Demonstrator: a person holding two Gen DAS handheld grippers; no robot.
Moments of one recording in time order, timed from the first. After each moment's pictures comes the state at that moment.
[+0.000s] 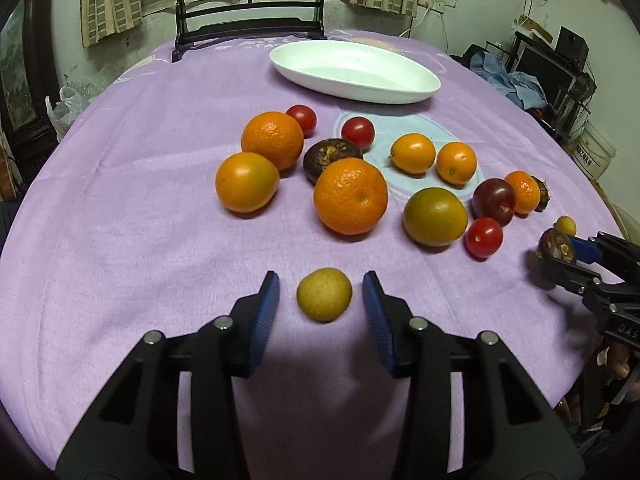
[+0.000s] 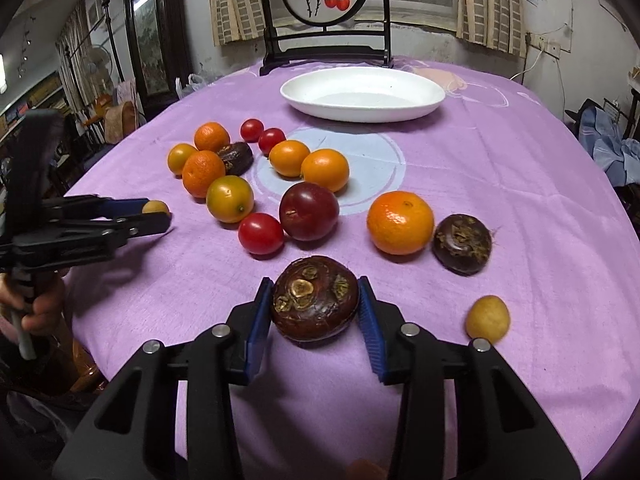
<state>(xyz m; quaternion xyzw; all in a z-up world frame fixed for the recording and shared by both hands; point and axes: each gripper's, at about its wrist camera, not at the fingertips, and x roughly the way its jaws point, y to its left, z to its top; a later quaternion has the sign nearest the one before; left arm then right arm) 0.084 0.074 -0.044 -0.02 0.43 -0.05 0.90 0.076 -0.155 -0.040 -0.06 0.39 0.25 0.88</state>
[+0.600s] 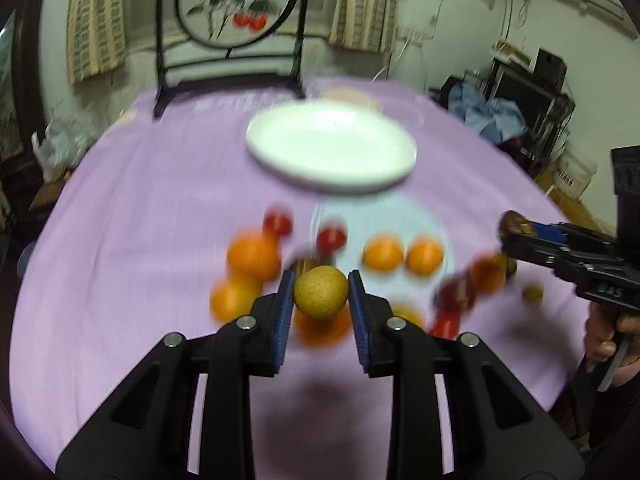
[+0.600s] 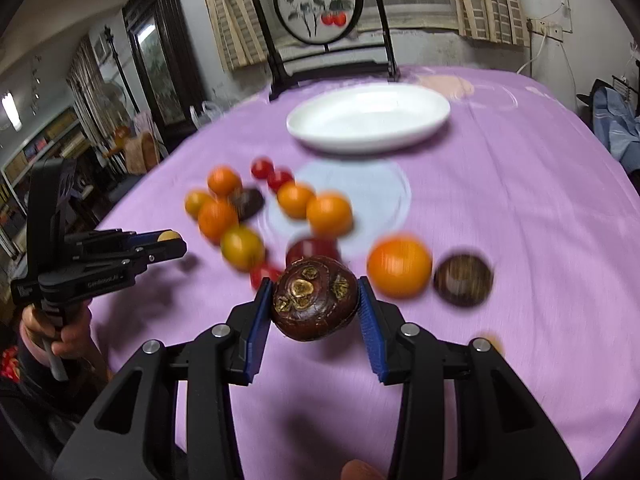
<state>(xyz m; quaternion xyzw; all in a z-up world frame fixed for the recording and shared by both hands) 0.133 0.069 0.027 -0.02 0.37 -0.09 0.92 0.107 -0.168 -0.008 0.01 0.38 0.29 0.88</state>
